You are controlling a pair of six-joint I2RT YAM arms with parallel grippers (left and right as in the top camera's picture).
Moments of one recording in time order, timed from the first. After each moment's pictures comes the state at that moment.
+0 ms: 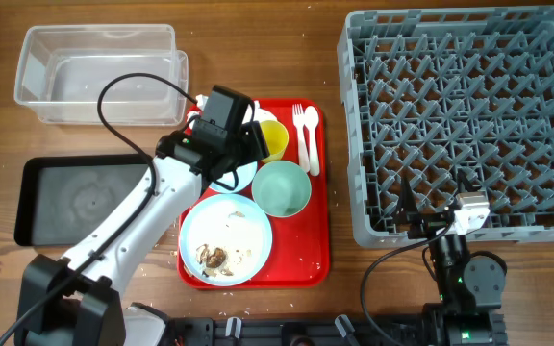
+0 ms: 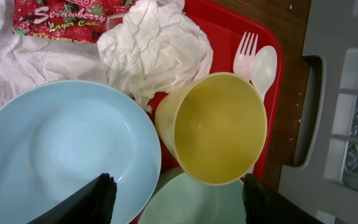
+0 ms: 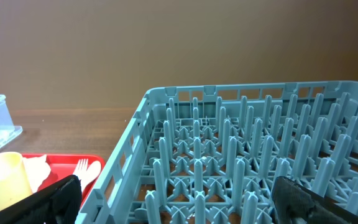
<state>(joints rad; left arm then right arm) -0.45 1.54 1.08 -0.58 0.03 -0.73 0.02 0.01 0.01 0.00 -0.06 0.06</state>
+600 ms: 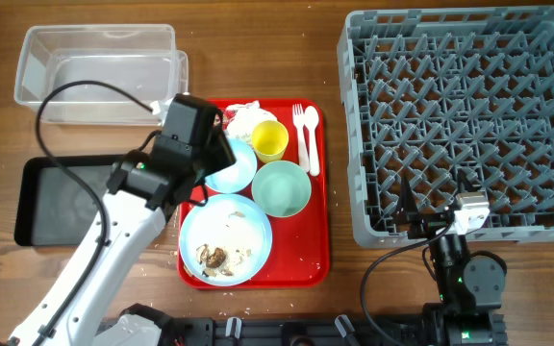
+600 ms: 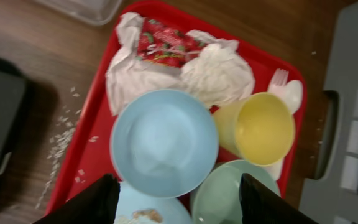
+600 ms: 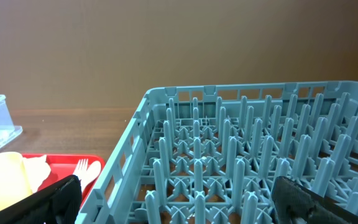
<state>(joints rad) -0.39 1.29 1.09 -0.82 -0.13 -0.73 0.02 0.01 0.01 0.00 -0.06 0.06</state>
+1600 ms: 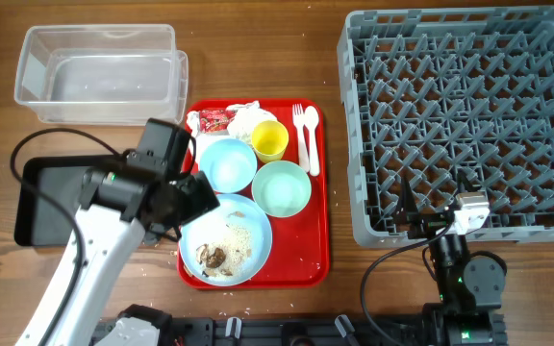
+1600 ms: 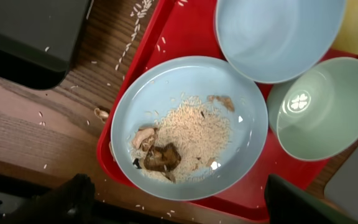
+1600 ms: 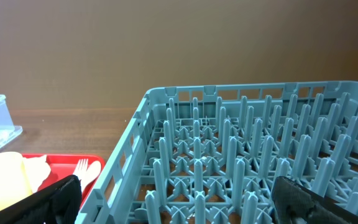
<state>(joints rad) -0.30 1.20 1.09 -1.28 0.03 -0.78 0.02 0.01 0.01 0.00 -0.06 0.06</state>
